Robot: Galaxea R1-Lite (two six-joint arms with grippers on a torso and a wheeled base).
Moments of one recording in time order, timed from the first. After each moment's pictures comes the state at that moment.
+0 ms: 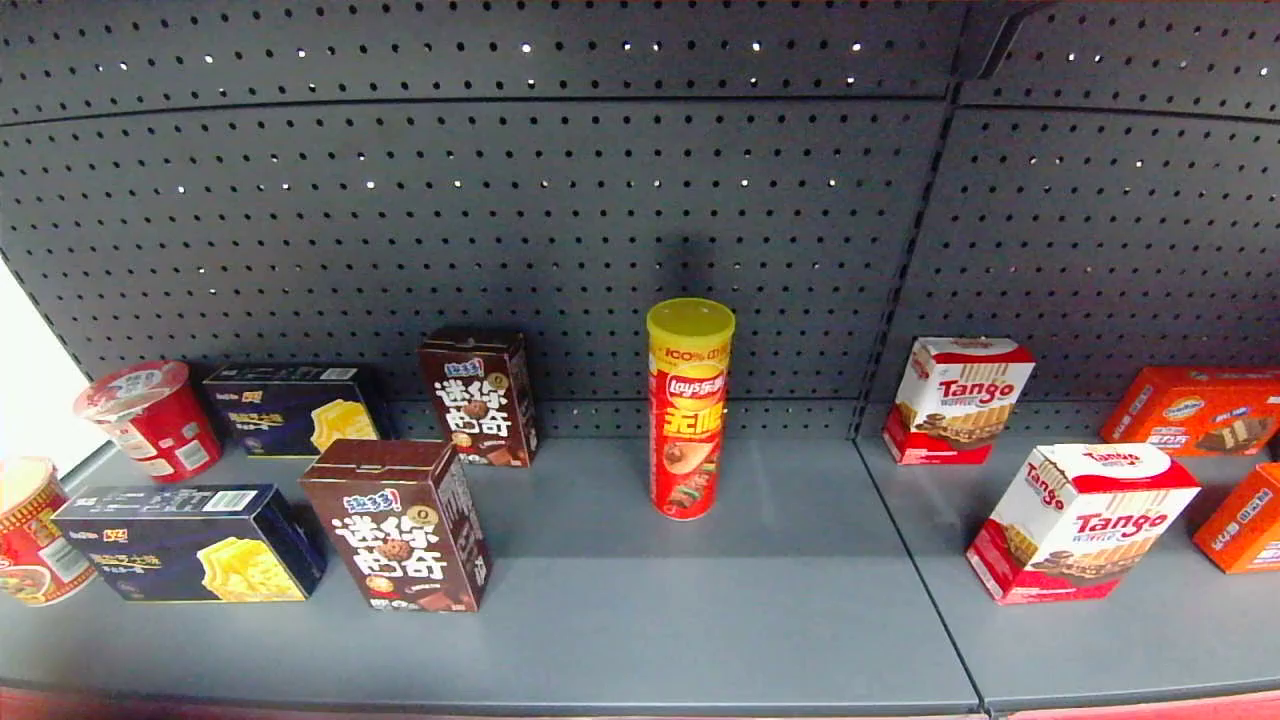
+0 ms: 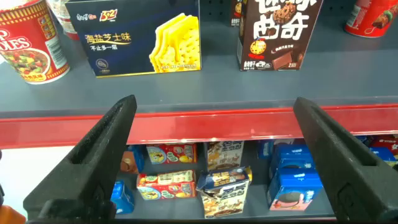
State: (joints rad) left arm 0.00 0.01 0.00 0.00 -0.02 0.00; right arm 0.00 0.00 0.00 0.00 0.03 0.00
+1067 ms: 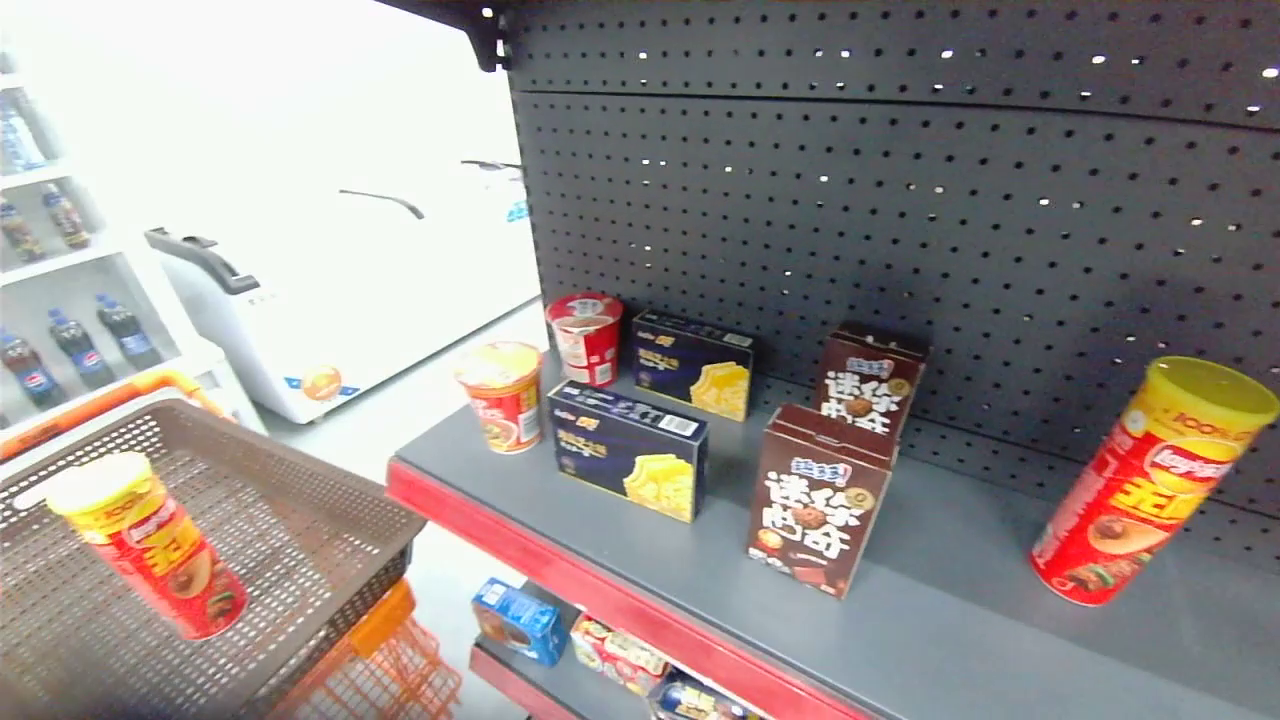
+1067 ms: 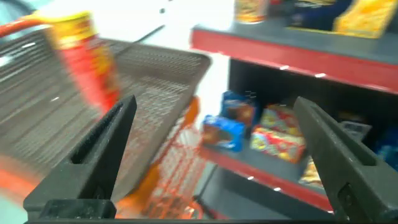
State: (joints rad) left arm 0.00 0.01 0.00 0.00 -0.03 0.00; right arm 0.00 0.00 0.00 0.00 0.02 0.00
